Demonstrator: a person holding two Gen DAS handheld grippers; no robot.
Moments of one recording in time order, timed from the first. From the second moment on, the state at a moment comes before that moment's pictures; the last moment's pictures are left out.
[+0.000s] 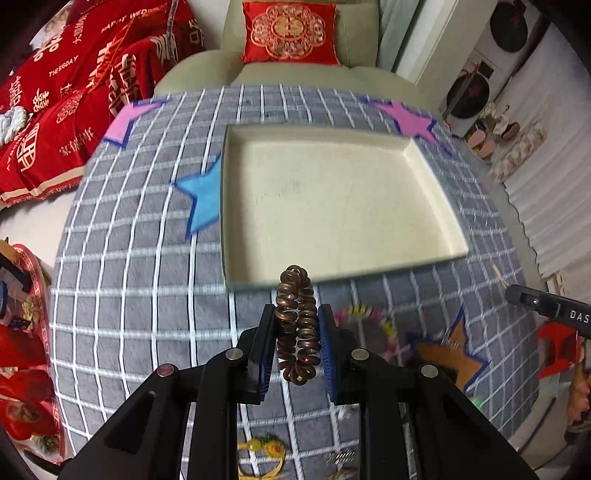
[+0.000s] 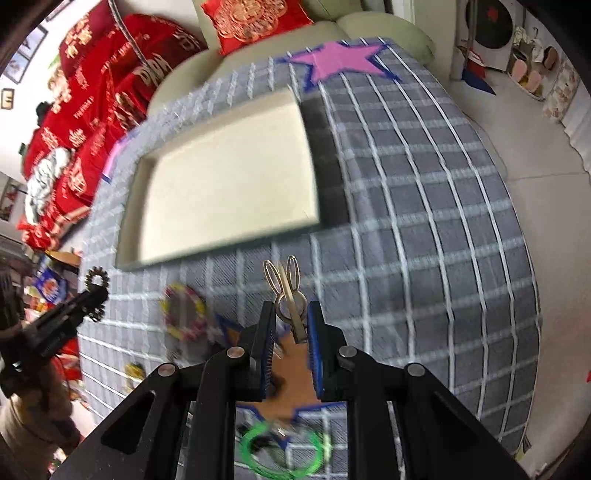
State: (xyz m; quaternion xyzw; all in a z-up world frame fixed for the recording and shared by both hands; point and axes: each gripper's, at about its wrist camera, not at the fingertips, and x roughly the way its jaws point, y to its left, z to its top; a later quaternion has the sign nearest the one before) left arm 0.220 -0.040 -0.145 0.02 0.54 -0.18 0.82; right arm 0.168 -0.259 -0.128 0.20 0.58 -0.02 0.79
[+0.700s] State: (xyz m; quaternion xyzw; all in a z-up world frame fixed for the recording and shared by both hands) left arm 0.356 -0.109 -0.170 0.02 0.53 -0.13 0.84; right arm 0.336 -0.265 -0.156 0.17 0.57 0.04 0.80
